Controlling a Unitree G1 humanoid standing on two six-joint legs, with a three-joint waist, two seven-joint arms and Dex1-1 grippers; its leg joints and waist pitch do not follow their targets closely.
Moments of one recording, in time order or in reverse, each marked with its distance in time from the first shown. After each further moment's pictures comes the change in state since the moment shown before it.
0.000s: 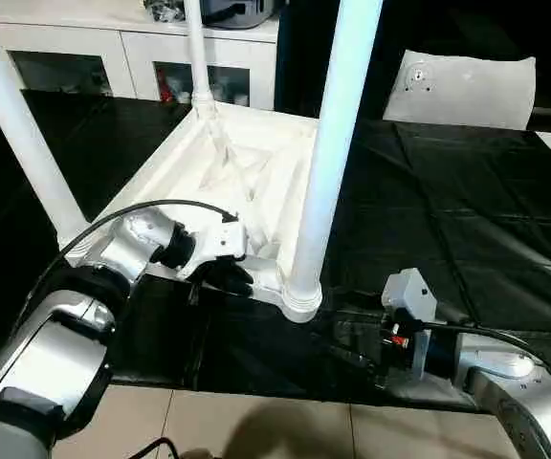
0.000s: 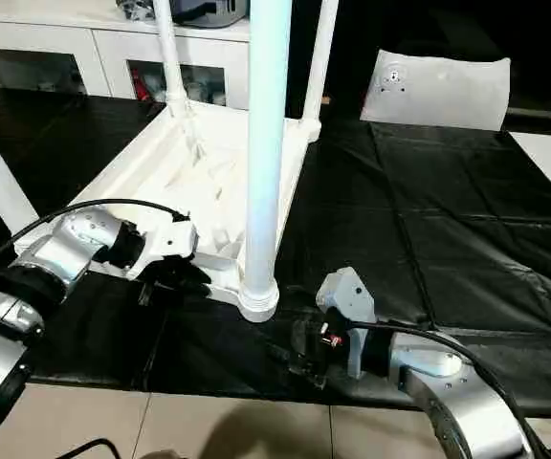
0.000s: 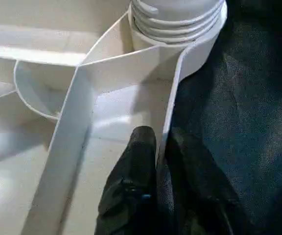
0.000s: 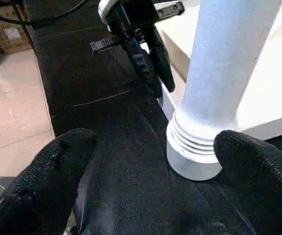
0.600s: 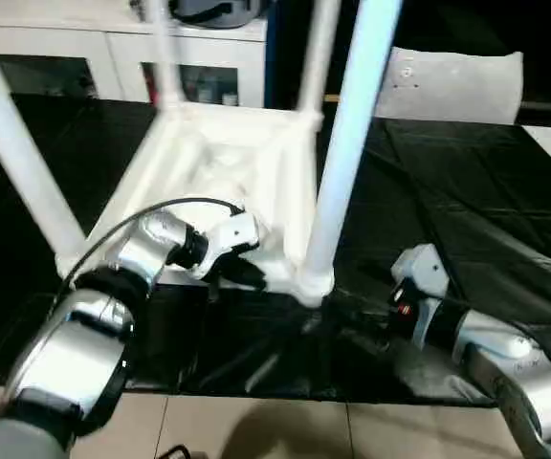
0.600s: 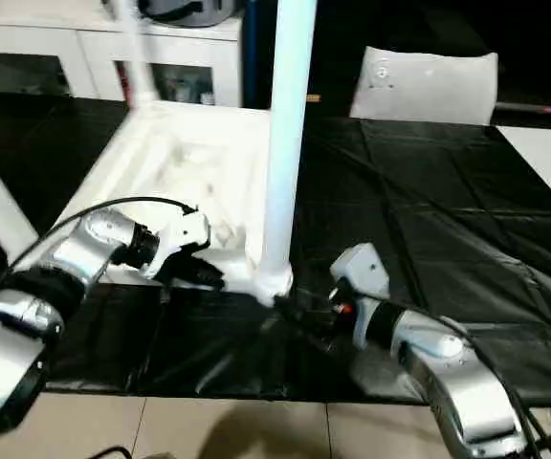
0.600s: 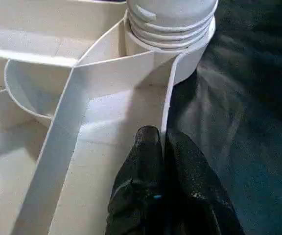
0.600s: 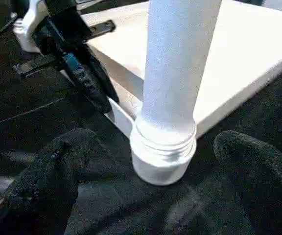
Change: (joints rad) left arm 0.033 -0.074 0.096 -0.034 -0.030 0.234 0.134; right arm -0.080 0.057 -0.066 0.145 -0.044 -0.050 -0.122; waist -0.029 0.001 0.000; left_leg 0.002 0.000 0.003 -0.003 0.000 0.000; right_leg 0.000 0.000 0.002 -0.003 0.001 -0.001
